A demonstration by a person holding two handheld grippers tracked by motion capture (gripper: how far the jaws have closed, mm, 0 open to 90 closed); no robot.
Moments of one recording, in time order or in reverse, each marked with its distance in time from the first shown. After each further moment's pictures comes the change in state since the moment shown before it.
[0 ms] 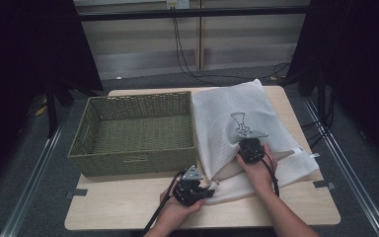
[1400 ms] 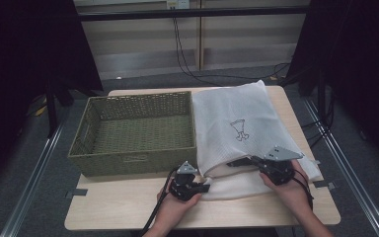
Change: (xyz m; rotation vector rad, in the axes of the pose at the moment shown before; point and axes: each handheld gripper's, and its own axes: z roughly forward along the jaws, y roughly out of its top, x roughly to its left) left arm 0.014 0.001 -0.005 -0.029 0.053 -0.128; right arm -0.021 -0.039 -0.094 -0.130 0.122 -0.223
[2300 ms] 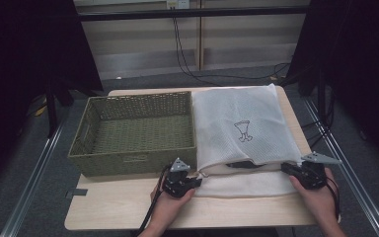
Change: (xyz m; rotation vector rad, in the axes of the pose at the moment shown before) left arm 0.012 -0.001 -0.012 -0.040 0.108 -0.006; right arm -0.066 -0.065 -0.031 0.064 -0.085 0.342
